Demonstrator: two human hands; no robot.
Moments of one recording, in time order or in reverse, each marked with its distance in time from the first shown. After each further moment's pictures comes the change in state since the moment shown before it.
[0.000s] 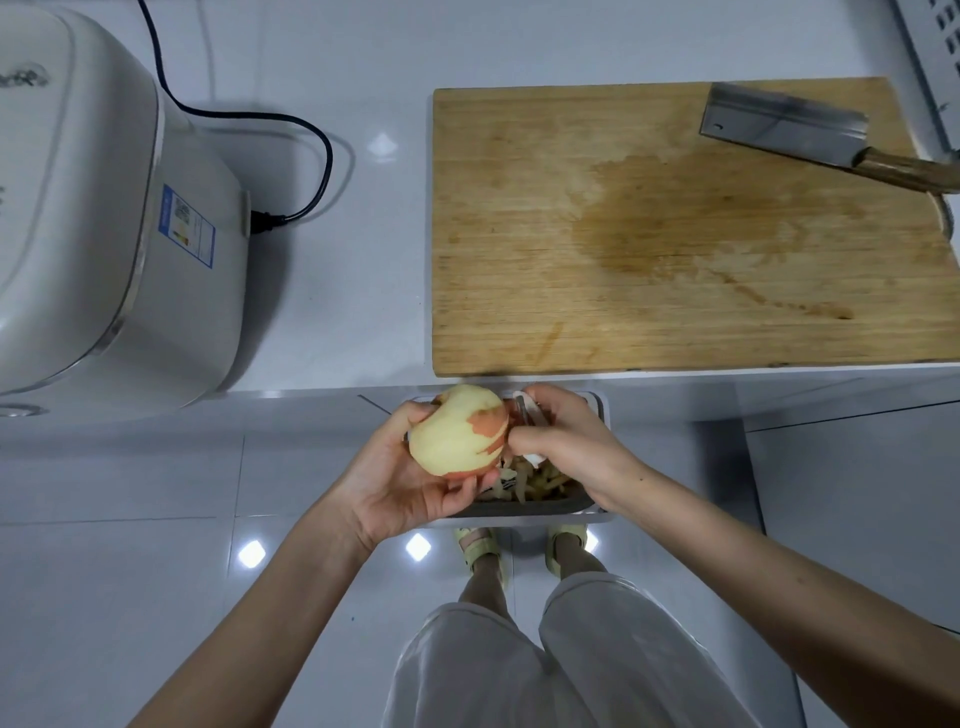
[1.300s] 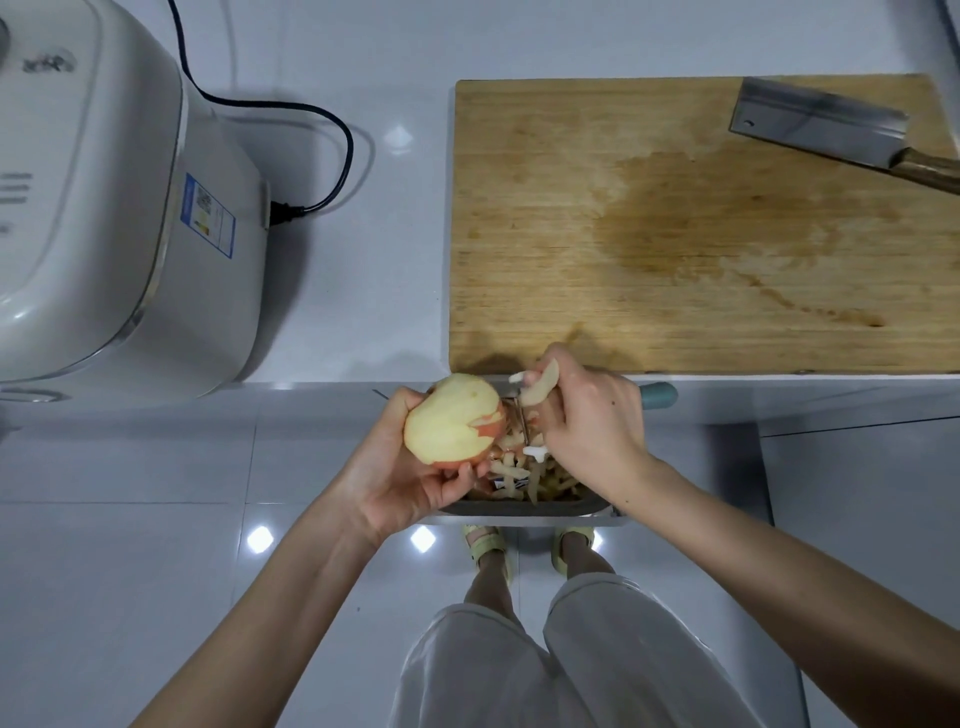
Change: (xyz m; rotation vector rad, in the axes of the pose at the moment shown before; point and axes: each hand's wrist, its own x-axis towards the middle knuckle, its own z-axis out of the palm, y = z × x) left_hand -0.013 0.005 0.012 0.031 0.196 0.113; right_hand 0.007 -0.011 0.006 -0.839 0.495 -0.598
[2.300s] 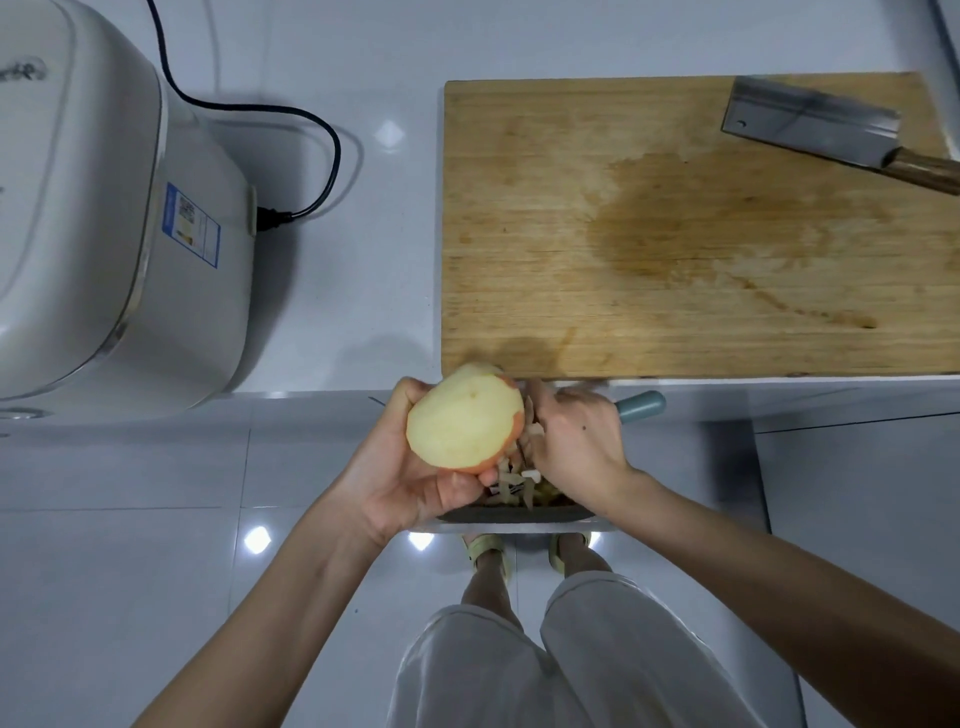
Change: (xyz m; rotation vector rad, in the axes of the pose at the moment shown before) left_hand 0.005 0.008 0.011 0.037 -0.299 -0.032; right_hand -0.005 0.026 0.029 -0.154 -0.220 -0.039
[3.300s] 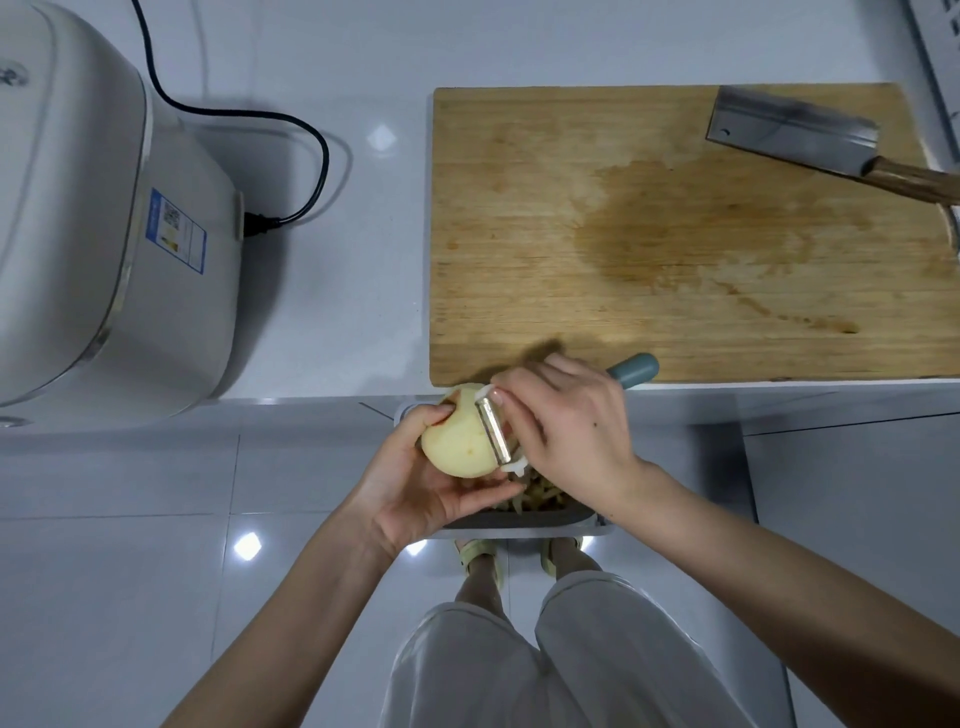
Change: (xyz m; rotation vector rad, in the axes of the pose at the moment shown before) left_hand 0.020 -0.016 -0.008 -0.066 0.207 0.094; right_hand 0.007 -0.012 -0.038 0.107 0.356 -0.266
